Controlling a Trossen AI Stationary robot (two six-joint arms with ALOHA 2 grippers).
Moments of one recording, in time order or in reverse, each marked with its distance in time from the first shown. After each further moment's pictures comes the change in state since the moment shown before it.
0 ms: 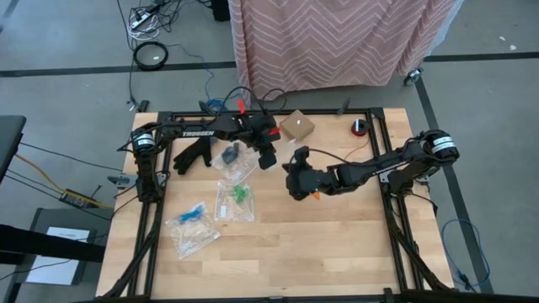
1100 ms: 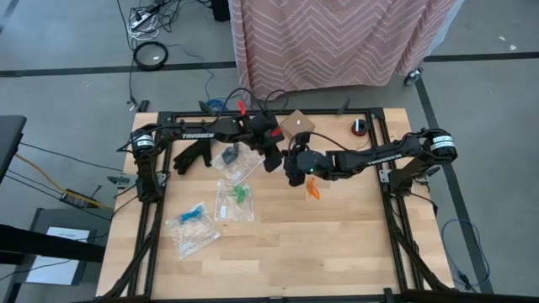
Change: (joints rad) left arm -0.023 -0.005 0.000 0.096 0.132 -0.140; right arm -0.161 0.005 0.000 0.047 -0.098 0.072
